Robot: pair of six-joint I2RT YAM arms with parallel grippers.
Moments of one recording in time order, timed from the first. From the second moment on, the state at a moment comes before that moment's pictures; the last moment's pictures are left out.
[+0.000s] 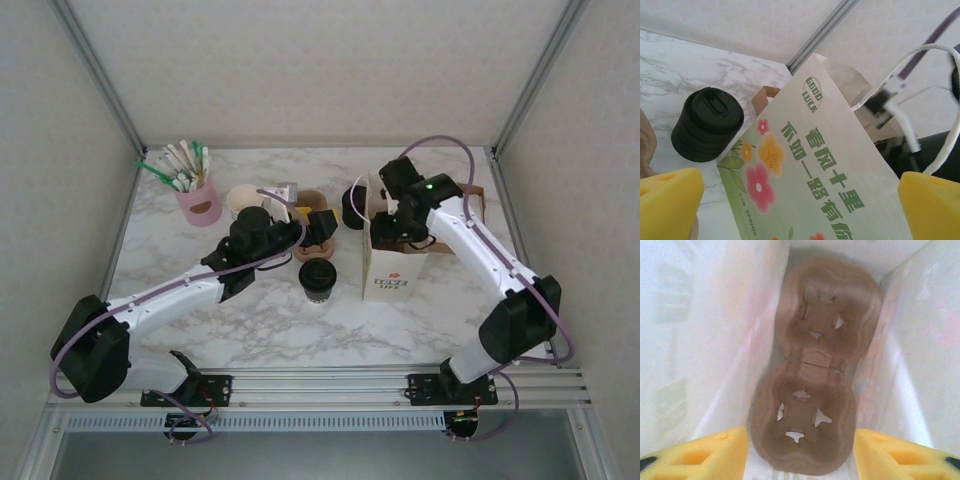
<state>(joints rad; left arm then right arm) -0.68 1.33 0.82 0.37 0.12 -0.68 0.50 1.54 1.51 -1.22 0.03 0.30</state>
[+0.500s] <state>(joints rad) -0.71 1.29 0.81 0.31 0.12 -0.63 0.50 1.35 1.58 -1.23 0.03 0.32</state>
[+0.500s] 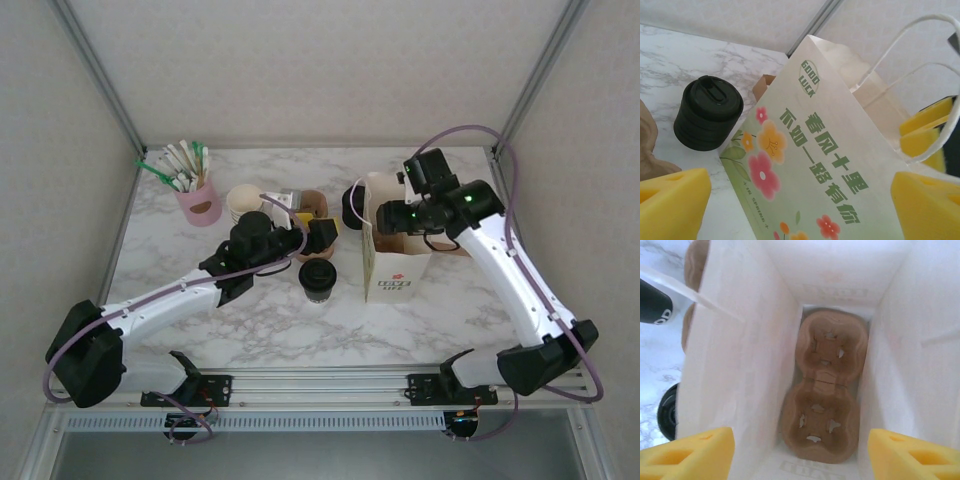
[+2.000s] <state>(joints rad) -0.76 0.99 0.63 0.25 -0.24 -0.61 0.50 0.82 1.30 -1.02 -0.17 0.32</state>
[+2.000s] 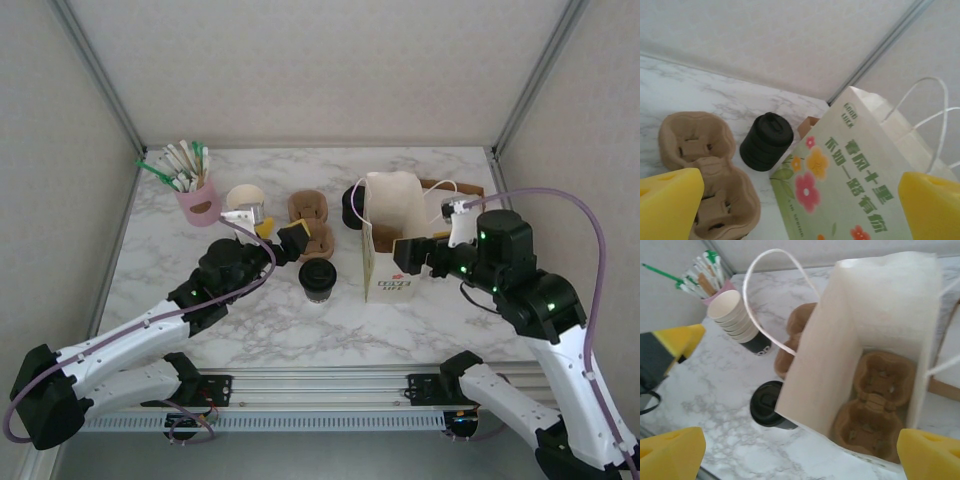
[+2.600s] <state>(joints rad) -0.57 0.74 0.40 0.21 -0.20 -0.67 0.87 1.20 1.57 -1.05 -0.09 0.28</state>
